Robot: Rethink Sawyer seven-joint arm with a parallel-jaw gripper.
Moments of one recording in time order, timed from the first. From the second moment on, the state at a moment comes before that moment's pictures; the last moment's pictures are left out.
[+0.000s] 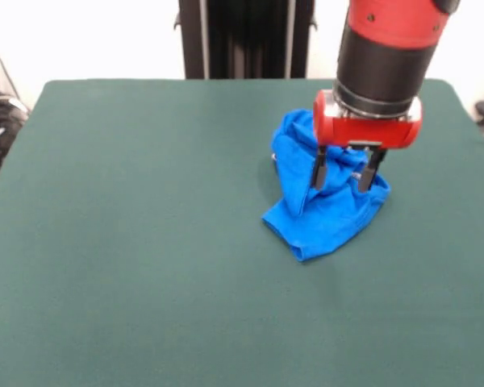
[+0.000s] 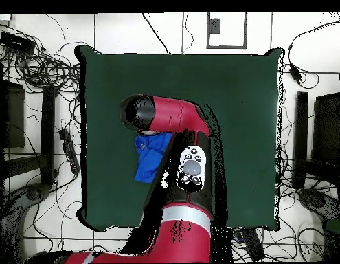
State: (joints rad) arm 0.08 -0.39 -0.20 1.28 0.13 0.72 1.61
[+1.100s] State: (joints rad) arm 0.10 -0.46 -0.29 1.47 0.24 0.84 1.69
